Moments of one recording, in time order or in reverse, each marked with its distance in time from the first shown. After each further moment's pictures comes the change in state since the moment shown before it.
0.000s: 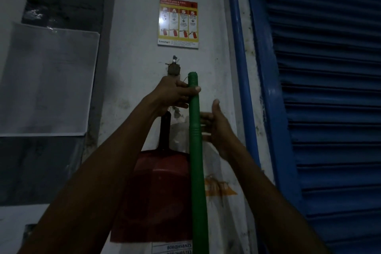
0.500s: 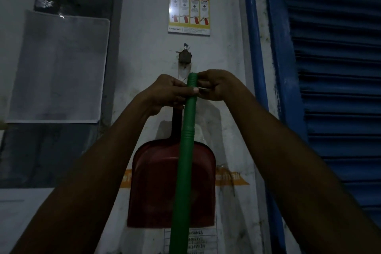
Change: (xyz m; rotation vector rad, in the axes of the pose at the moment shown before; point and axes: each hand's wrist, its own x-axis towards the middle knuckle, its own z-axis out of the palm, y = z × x) left_hand -0.033 -0.019 -0.029 0.080 -0.027 -0.044; right_hand 0.067 -0.081 0.044 -0.003 0.036 0.304
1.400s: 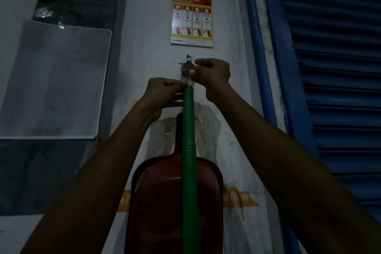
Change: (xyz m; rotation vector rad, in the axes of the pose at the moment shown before) left_hand 0.028 -0.008 -0.017 -0.305 0.204 0.045; right_hand 0.030 -0.014 0.031 0.024 0.304 -0.639
